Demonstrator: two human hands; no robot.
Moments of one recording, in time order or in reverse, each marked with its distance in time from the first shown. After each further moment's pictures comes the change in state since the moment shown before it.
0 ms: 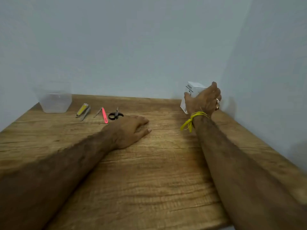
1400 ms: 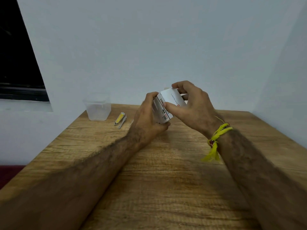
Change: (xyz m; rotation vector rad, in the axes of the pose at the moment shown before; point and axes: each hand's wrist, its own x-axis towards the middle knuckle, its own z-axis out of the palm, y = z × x) left_hand -0.006 -0.015 -0.023 -0.434 0.684 -0.061; right_hand -0.081 -0.113 -0.062 0.532 -0.638 -0.502
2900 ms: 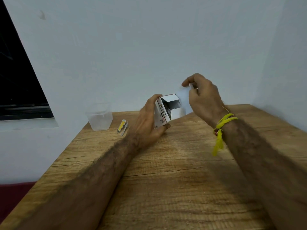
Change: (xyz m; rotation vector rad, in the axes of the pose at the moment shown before) left_hand 0.007 -0.005 -0.011 0.169 -0.189 0.155; right_hand 0.010 0.008 -0.024 -0.001 0.182 0.048
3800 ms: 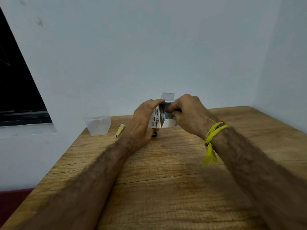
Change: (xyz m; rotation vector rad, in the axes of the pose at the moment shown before) left_hand 0.003 -0.008 -0.014 0.122 -0.014 0.166; right_hand -0.010 -0.014 0.016 -0.261 -0.342 0.036
